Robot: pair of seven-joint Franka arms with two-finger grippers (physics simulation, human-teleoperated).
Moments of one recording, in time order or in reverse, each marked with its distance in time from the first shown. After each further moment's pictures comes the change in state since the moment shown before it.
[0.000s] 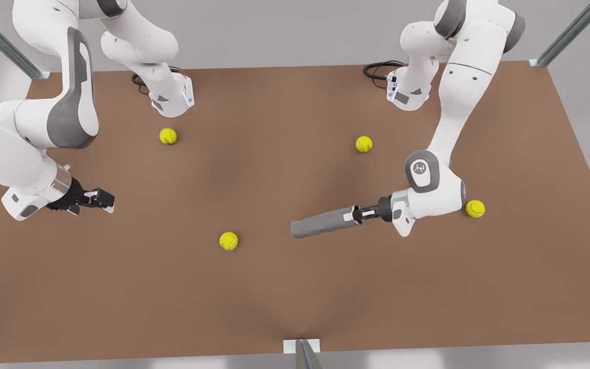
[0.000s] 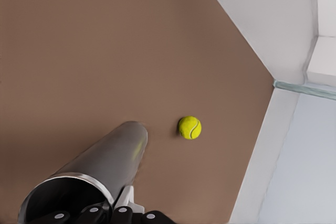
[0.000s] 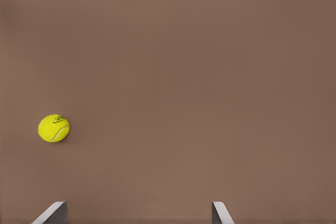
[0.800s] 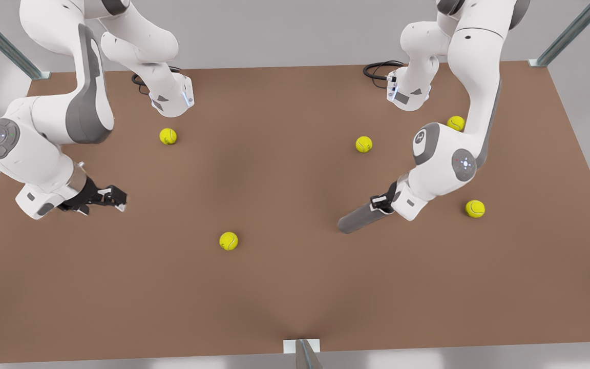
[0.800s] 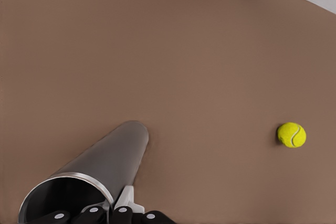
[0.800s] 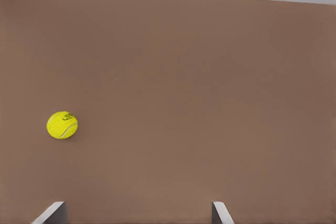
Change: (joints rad) left arm -0.001 -0.160 0.000 0.015 0.688 -0.117 -0.385; right arm 0.004 -0.007 0.044 0.016 -0.076 -0.020 0.008
